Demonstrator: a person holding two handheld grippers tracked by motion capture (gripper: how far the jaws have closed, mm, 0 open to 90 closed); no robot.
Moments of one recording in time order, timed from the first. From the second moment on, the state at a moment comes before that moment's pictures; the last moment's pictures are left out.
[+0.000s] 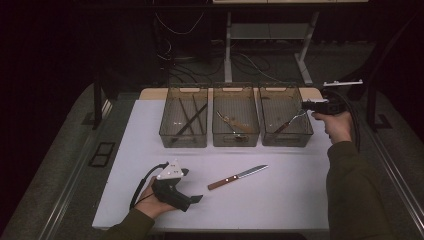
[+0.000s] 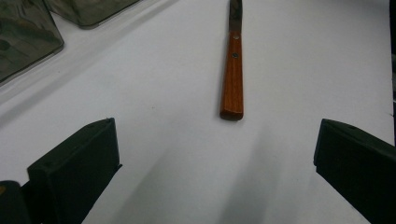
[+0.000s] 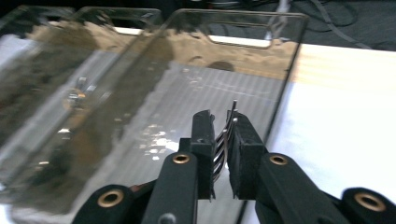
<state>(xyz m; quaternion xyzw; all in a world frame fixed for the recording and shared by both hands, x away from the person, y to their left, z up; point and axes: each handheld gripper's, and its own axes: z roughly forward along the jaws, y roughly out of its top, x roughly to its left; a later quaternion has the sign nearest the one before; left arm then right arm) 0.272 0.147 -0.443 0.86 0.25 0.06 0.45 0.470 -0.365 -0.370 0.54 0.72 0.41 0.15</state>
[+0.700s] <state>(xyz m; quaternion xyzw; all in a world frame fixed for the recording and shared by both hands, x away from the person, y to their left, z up) 0.273 0.147 -0.443 0.86 0.25 0.06 0.45 0.452 -0.364 -0.376 0.53 0.71 0.42 0.19</state>
